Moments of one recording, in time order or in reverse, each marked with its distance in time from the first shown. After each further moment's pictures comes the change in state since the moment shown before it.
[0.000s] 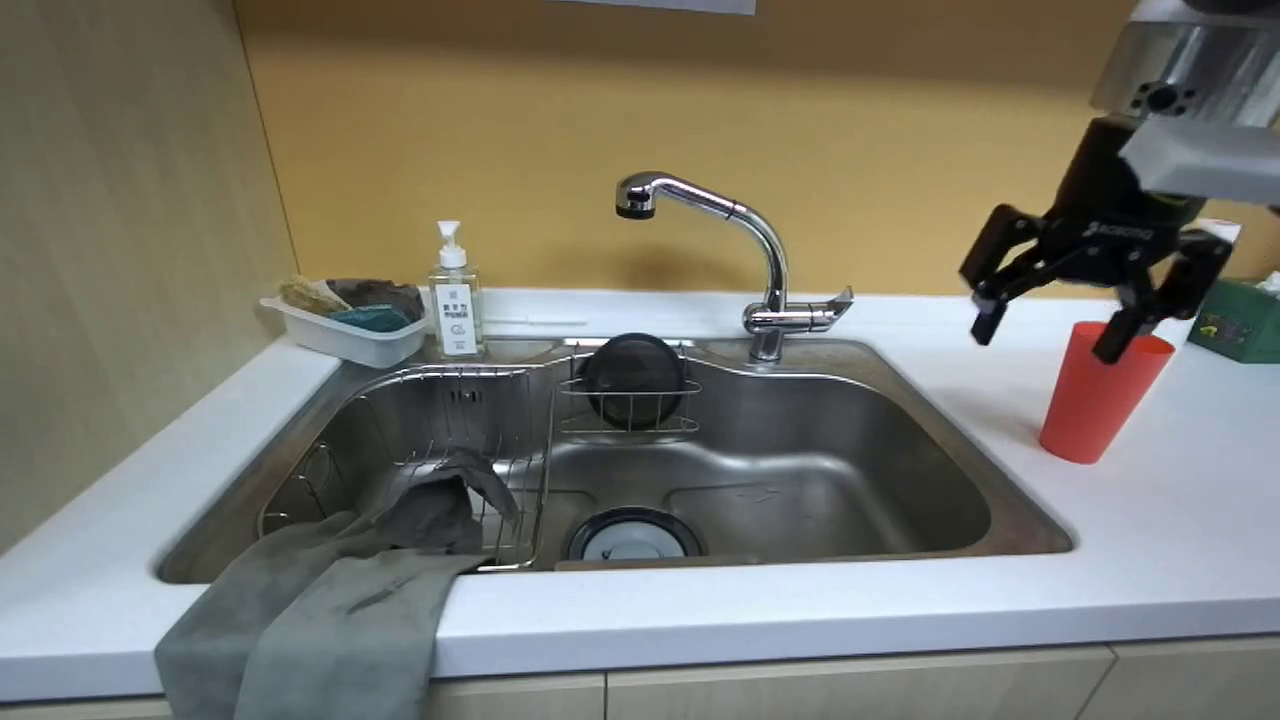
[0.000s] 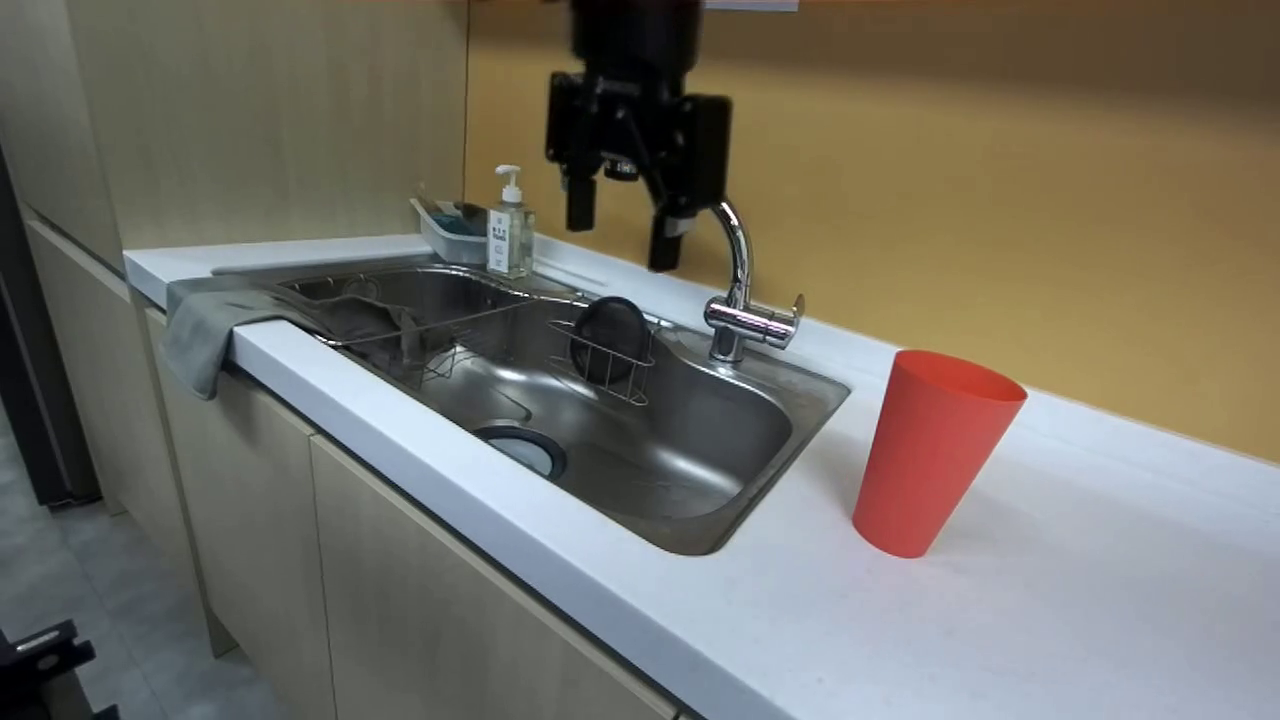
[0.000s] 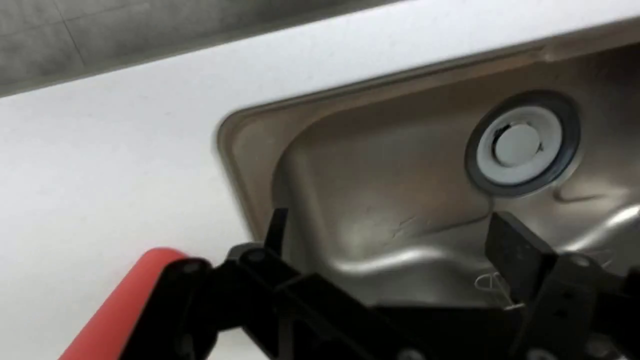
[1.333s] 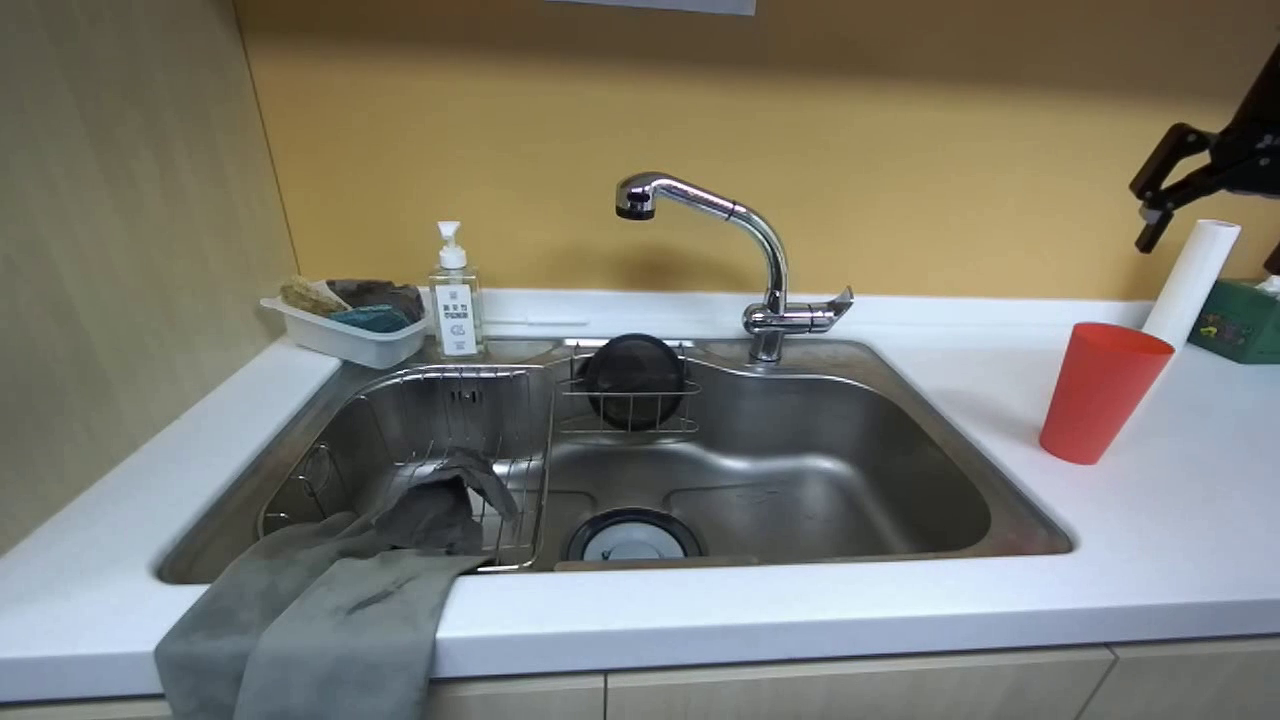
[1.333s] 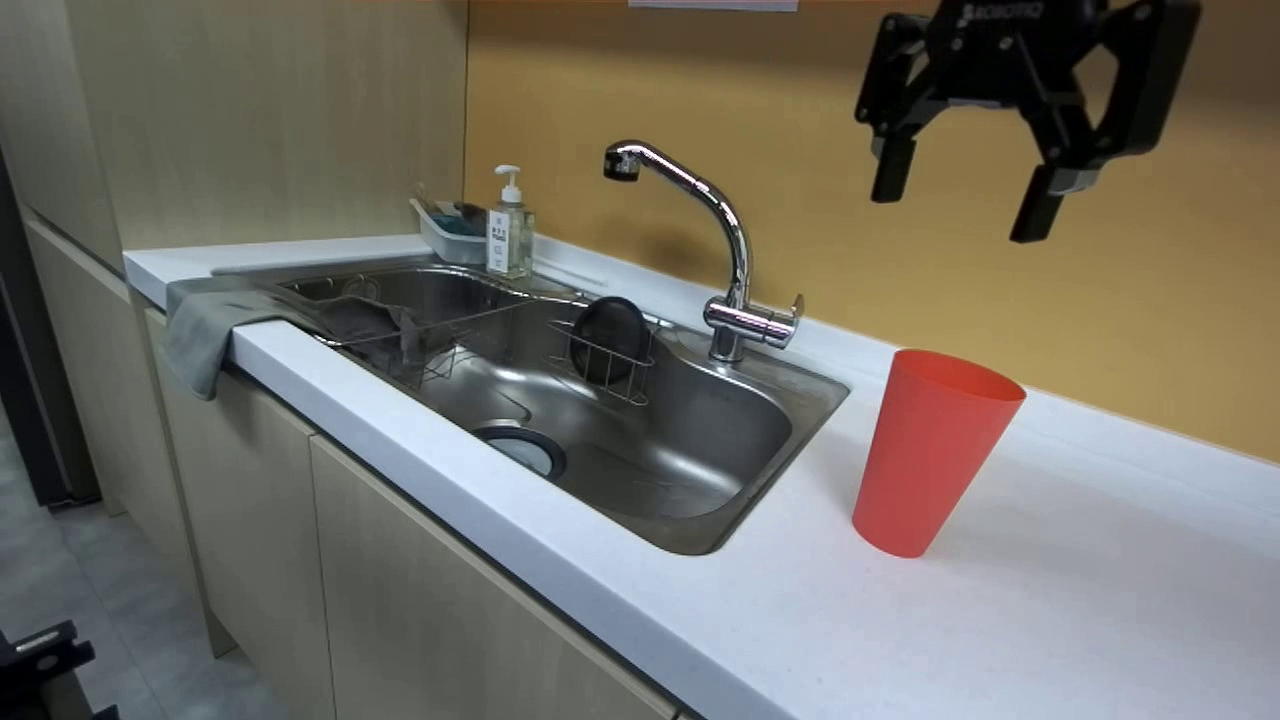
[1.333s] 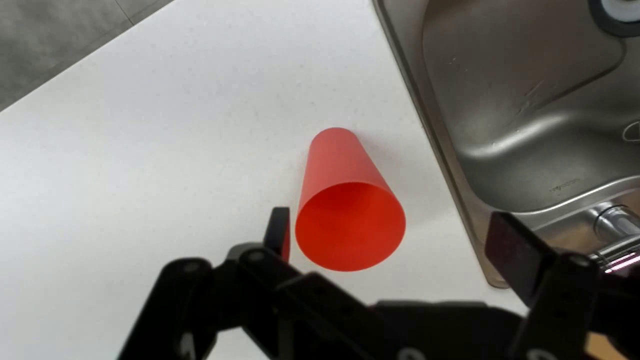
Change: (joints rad) arm -0.136 0.205 -0.198 0.333 -0.064 -0.099 -0.036
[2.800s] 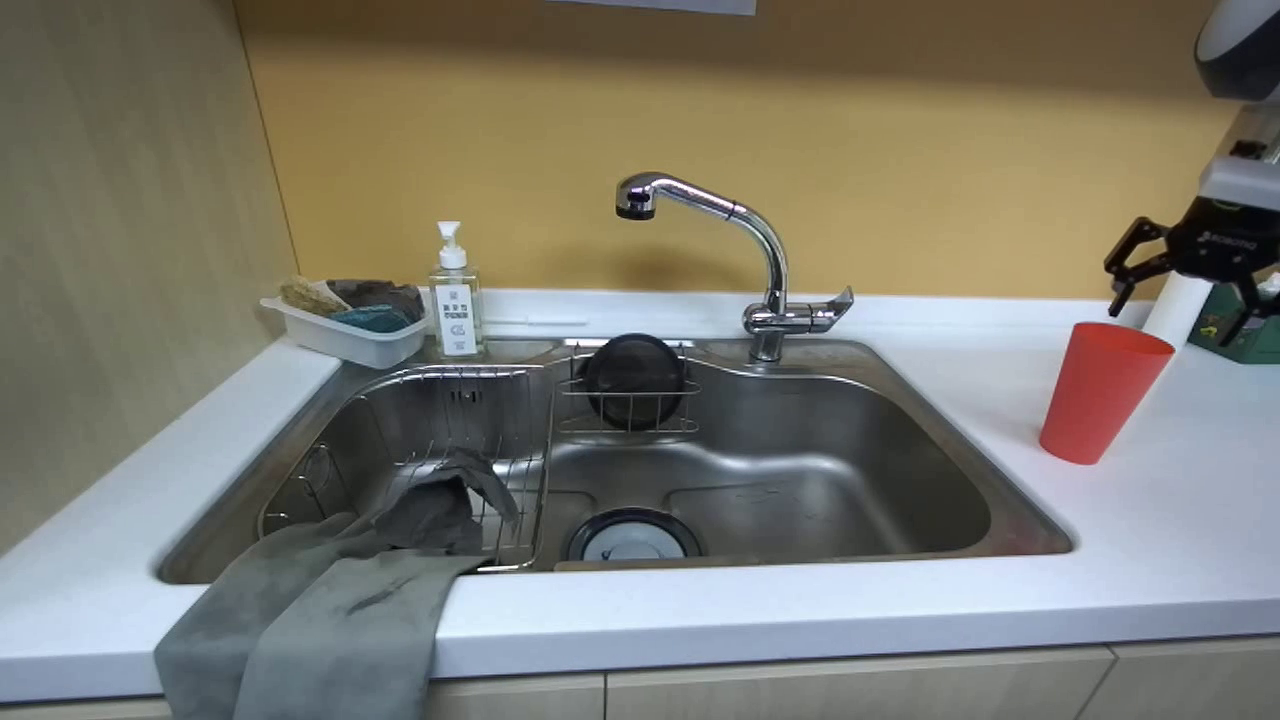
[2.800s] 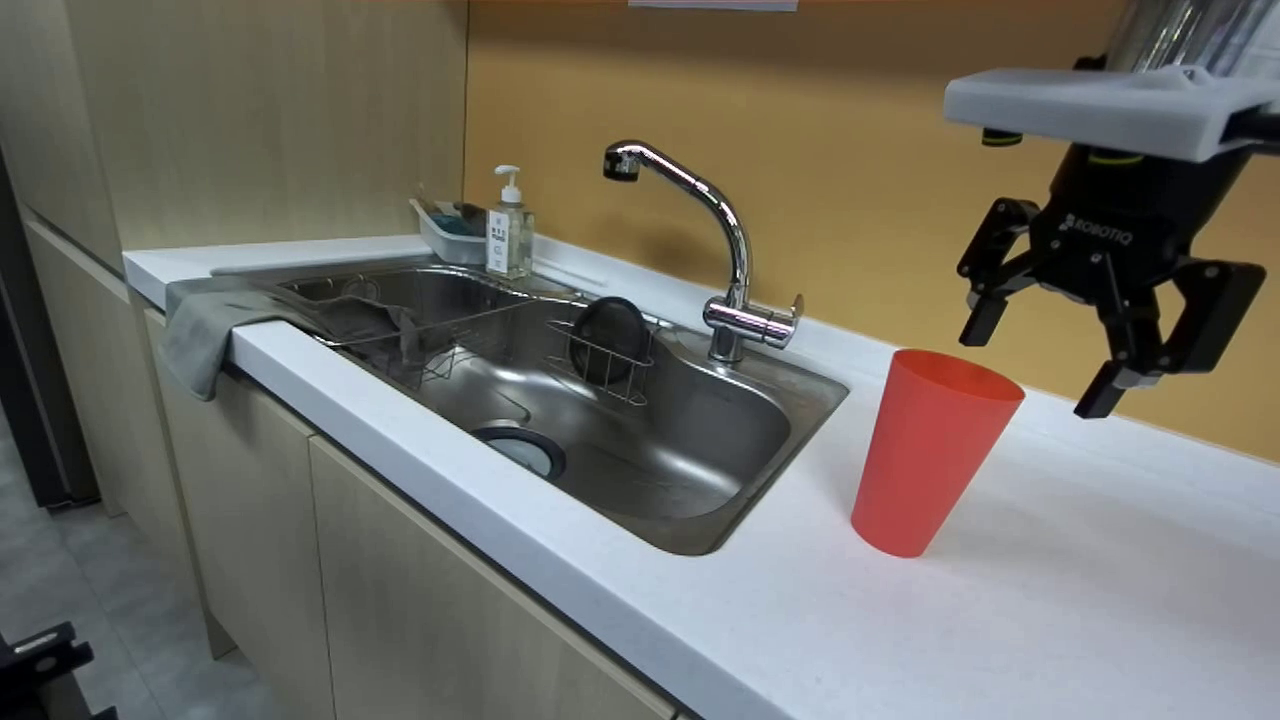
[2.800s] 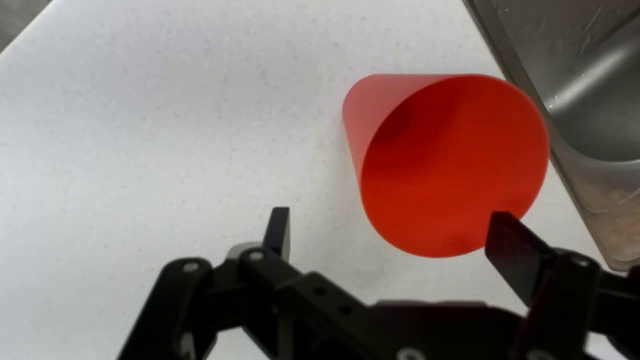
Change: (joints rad) arm -0.043 0.392 -0.085 0.264 0.159 0.011 -0.021
